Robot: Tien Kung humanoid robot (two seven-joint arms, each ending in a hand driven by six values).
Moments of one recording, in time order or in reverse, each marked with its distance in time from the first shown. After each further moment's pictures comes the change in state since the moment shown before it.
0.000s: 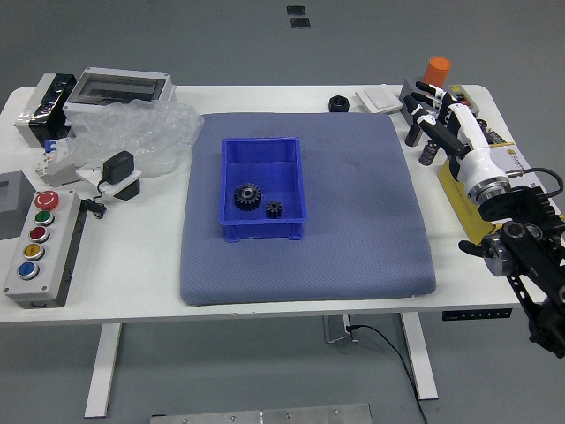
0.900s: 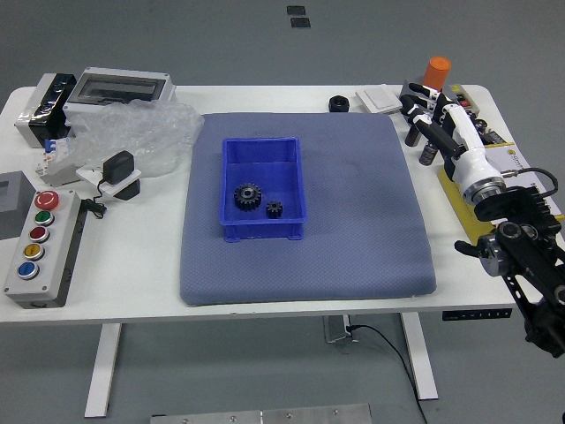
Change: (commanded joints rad) left arm 0.003 0.002 -0.015 0.000 0.013 -0.002 -0.001; right arm 0.005 0.011 -0.007 -0.002 -0.003 0.003 -0.001
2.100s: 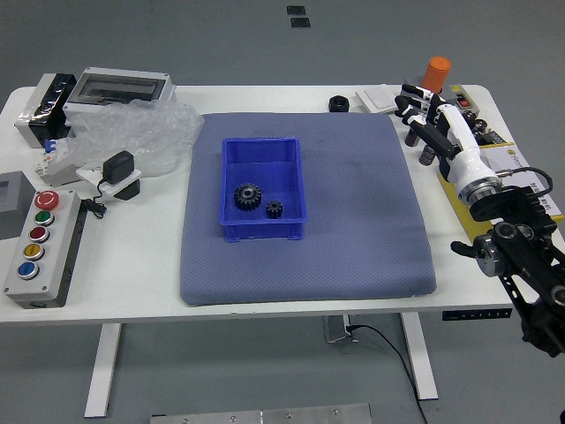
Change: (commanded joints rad) left arm 0.006 0.004 0.015 0.000 -0.010 0.001 0.001; right arm 0.006 0.006 -0.012 0.002 0.000 0.004 0.001
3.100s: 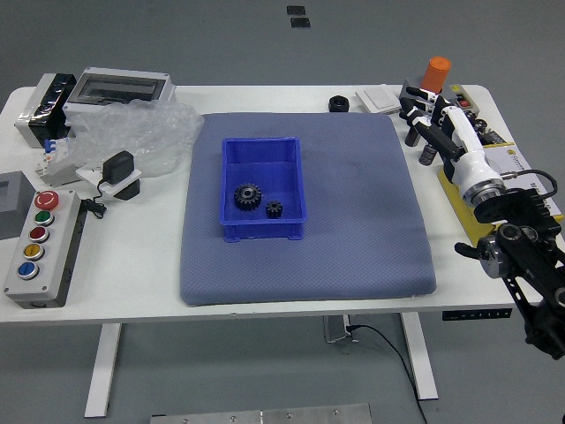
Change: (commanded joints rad) left arm 0.007 -0.008 -0.013 0.000 0.007 0.000 -0.002; right arm -0.014 -0.007 0.020 0.001 -0.004 0.003 -0.003
